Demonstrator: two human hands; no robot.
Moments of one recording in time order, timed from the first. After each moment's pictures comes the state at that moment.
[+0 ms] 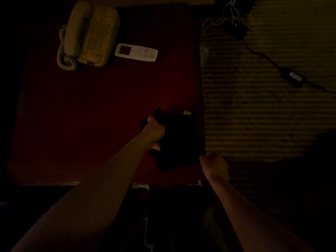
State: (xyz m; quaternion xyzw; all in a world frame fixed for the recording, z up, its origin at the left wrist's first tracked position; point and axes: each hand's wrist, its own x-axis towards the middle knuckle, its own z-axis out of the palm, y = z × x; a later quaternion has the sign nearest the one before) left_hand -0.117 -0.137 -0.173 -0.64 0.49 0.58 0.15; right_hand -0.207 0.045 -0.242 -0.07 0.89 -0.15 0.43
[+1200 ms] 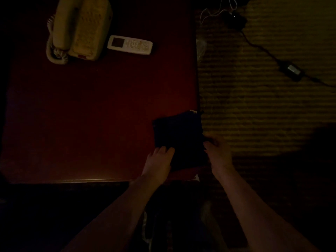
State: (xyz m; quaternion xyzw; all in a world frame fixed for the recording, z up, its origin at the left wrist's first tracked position) left_hand -0.070 -0.049 -0.225 -0.35 0.86 0.27 0.26; right_hand -0.224 0.032 -0.221 0.02 0.77 -0.46 0.44
